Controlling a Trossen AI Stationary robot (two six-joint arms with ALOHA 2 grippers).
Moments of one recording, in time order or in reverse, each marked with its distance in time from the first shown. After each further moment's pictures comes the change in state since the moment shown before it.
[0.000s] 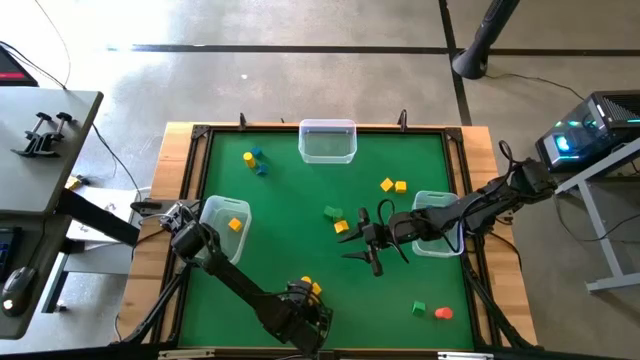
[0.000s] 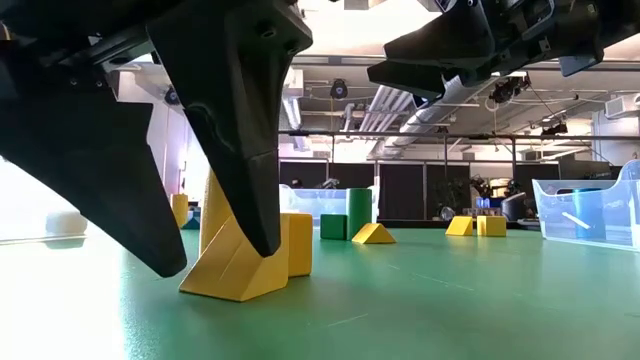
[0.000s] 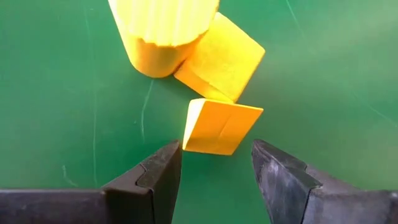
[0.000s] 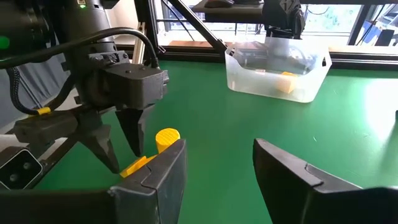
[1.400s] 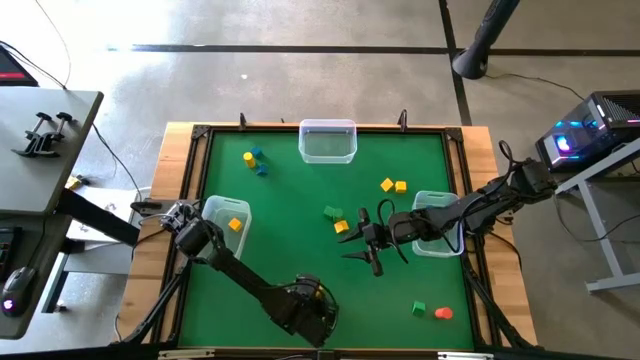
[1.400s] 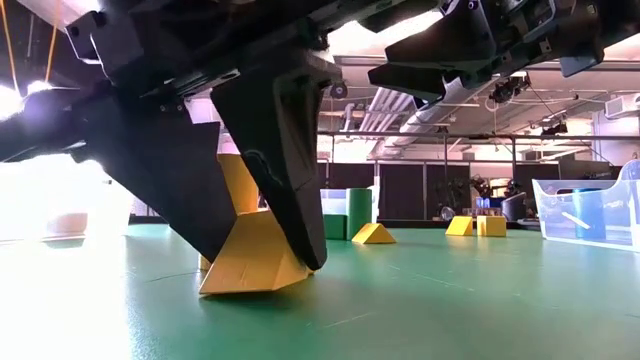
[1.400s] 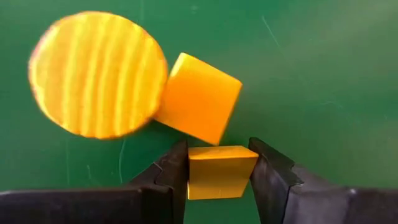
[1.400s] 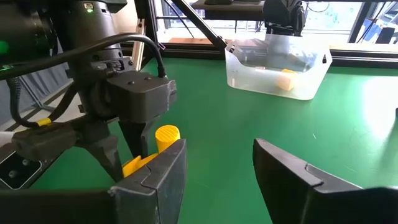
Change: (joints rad) left arm 0.040 0.014 -0.010 0.062 0.022 0.142; right arm 0.000 0.000 0.000 -0.010 0.000 -0.003
